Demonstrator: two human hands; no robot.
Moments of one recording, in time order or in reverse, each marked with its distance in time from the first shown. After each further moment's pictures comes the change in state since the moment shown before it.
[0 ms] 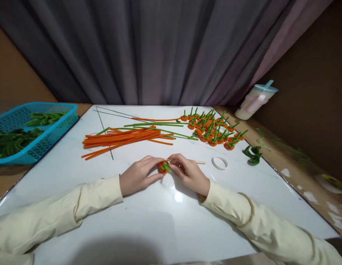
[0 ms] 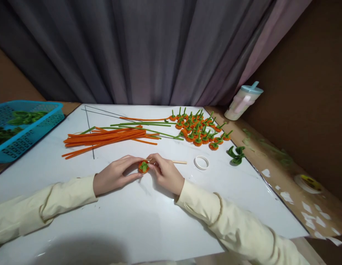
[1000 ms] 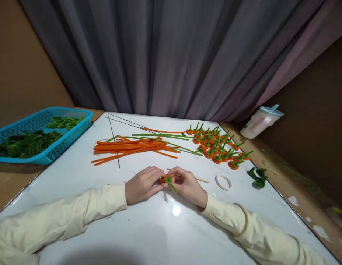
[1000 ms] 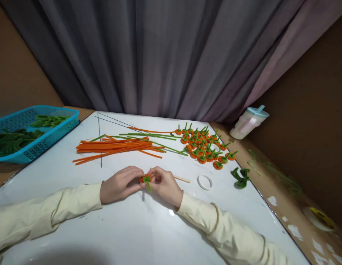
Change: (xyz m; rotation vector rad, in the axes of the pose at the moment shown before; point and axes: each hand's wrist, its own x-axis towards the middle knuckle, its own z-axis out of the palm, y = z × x) left_hand 0.003 -0.003 -0.004 0.080 0.083 0.128; right_hand 0.020 -0.002 0.011 0.472 -0.048 0.350
